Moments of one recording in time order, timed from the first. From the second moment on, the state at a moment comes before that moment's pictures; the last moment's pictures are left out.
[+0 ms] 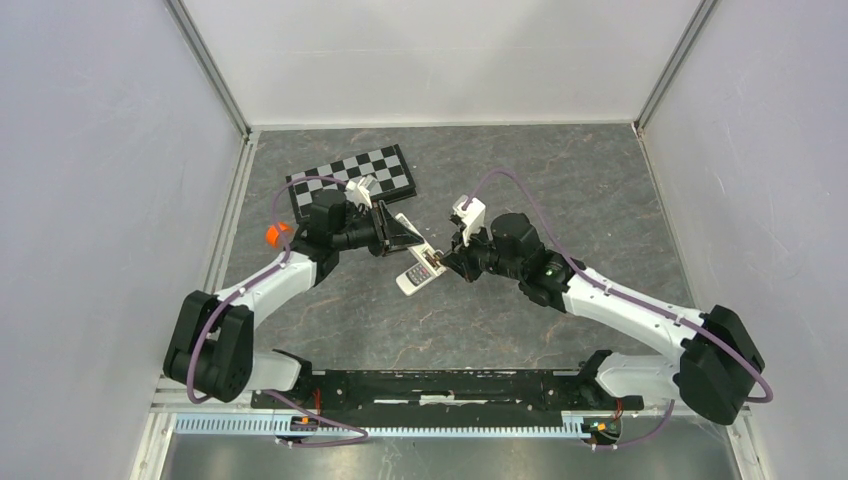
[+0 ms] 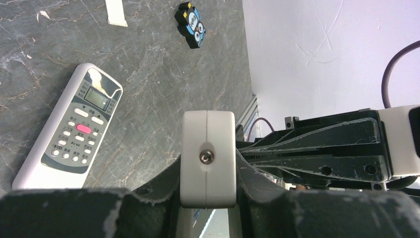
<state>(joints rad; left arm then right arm) -0.36 1.34 0.69 0.22 0.74 -0.90 0.81 1.22 0.77 0.03 -0.20 0.08</state>
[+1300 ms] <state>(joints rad) -0.36 1.35 0.69 0.32 0.77 -1.08 0.82 1.16 0.84 0.03 -0.12 0.28</state>
